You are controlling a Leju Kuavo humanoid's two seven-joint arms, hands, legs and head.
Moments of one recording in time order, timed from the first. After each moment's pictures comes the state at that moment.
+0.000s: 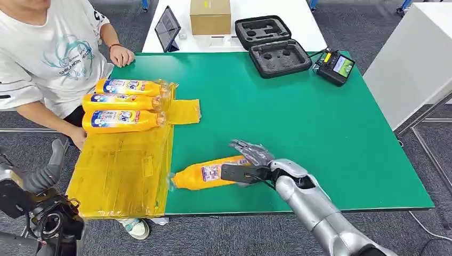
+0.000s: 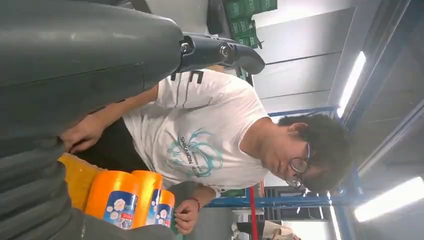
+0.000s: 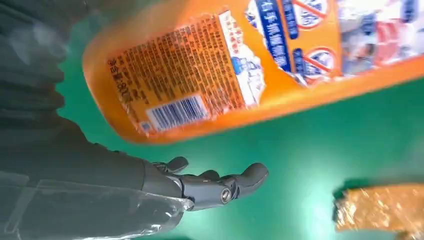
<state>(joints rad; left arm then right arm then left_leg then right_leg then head) -0.08 -0.11 0.29 -1.59 0.03 0.60 -0.70 -0.51 -0.08 0.41 -0.98 0.76 0.14 -0.19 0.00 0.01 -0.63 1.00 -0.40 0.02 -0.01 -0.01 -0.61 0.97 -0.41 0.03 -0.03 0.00</state>
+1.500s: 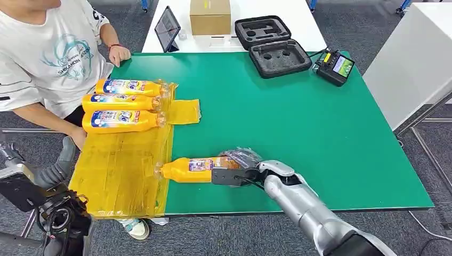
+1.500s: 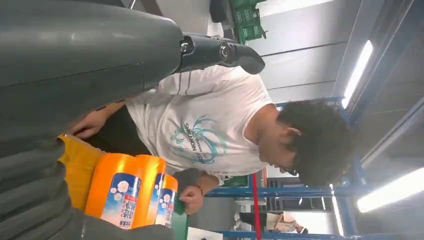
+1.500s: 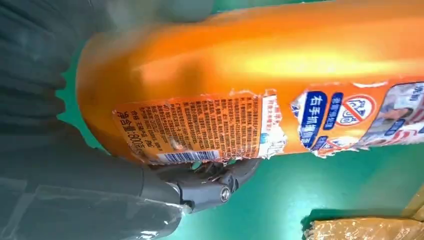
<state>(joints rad) -0.11 -0.12 0.26 -1.55 0.03 0.62 -0.70 -0.61 0.02 0.48 -0.72 0.74 0.08 -0.28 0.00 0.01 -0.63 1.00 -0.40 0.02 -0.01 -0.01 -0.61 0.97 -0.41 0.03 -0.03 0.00</state>
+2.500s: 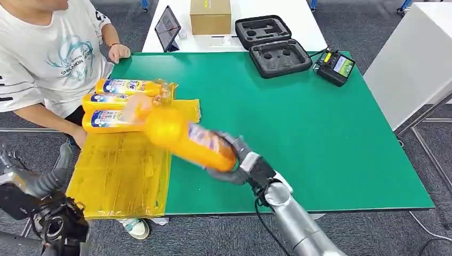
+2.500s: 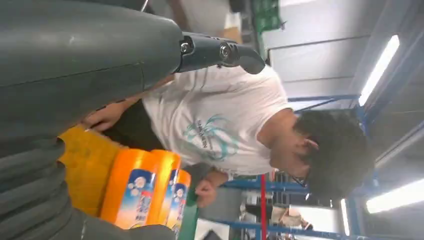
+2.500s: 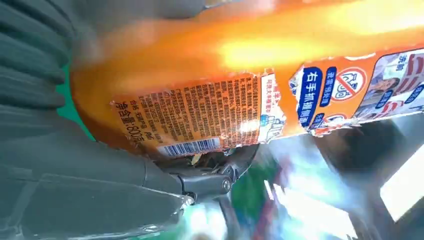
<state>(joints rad) -0.06 -0.14 0.32 -1.57 0.11 0.50 -0.70 -0.36 0.10 0.25 -1.13 0.12 0.00 -0.70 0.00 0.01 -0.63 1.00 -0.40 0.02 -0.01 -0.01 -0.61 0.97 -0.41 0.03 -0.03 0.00</state>
